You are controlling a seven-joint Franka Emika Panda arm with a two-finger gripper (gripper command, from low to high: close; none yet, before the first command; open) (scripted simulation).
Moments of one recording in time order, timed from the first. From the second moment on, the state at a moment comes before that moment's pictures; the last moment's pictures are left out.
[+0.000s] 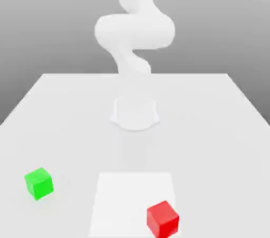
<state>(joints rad) 0.02 -0.71 -0.01 -2.31 0.01 2.33 0.76</state>
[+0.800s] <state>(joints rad) 0.15 0.17 -0.03 -2.45 0.03 2.66 0.41</state>
